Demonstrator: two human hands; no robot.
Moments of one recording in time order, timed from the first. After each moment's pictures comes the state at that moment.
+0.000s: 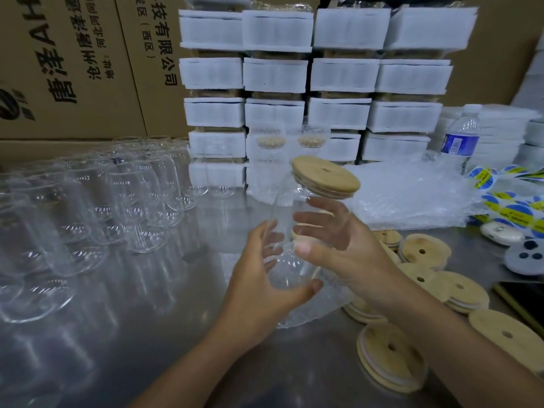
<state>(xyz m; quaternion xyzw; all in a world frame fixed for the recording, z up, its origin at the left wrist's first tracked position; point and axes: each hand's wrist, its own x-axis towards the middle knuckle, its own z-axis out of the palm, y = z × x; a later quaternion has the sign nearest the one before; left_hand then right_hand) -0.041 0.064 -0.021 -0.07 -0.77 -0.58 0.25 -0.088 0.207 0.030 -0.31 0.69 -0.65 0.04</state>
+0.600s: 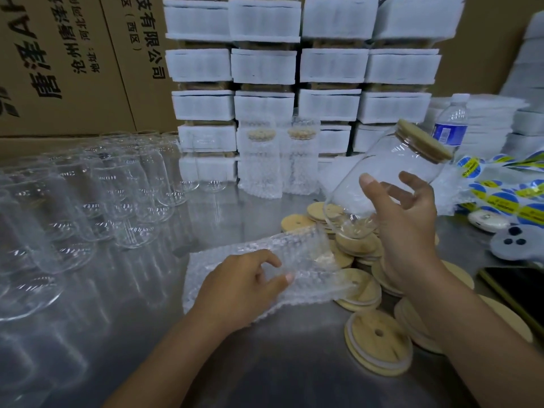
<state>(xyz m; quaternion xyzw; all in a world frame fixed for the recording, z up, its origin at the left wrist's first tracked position) -0.040 0.046 -0.019 0.01 -0.94 -0.31 0.14 -0.124 0.239 0.032 -0.05 0.60 -0.77 -0.21</state>
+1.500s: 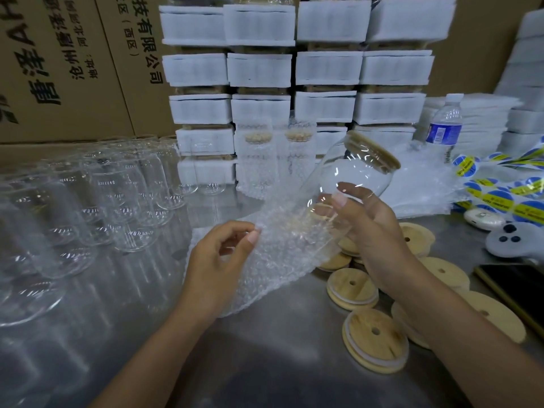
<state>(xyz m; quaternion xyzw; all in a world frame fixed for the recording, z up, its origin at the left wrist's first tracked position) -0.042 0.038 -0.008 -0.02 -0.76 -0.57 0.31 -0.110 0.232 0.028 -0.19 0.62 -0.76 -0.03</state>
